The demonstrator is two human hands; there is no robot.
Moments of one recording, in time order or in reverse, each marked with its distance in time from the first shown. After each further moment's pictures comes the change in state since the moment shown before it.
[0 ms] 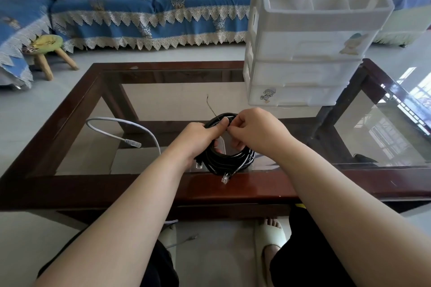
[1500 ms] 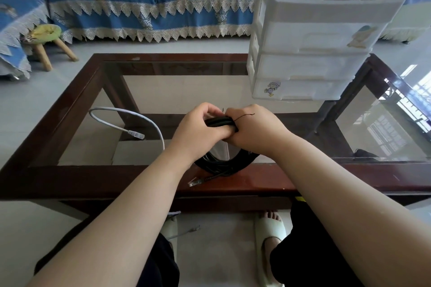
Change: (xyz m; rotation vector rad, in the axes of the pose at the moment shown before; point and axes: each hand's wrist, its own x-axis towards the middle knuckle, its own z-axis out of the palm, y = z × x) left_hand -0.039 0.008 -0.007 0.129 0.096 0.260; right_hand 0.003 -0.003 0.015 -0.392 0.077 -0.358
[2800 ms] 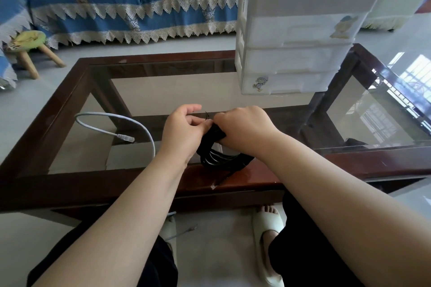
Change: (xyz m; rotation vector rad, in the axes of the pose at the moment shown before) left_hand 0.005 -0.007 0.013 -0.146 0.186 -0.075; right_hand -0.003 0.002 0.009 -0.353 0.003 -0.076
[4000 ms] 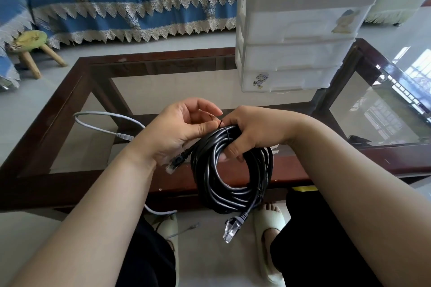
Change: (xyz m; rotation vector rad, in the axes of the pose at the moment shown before) left_hand -0.004 0.024 -0.029 -0.265 -0.579 0.064; right_hand -0.022 0.020 -0.050 1.158 -0.533 -0.037
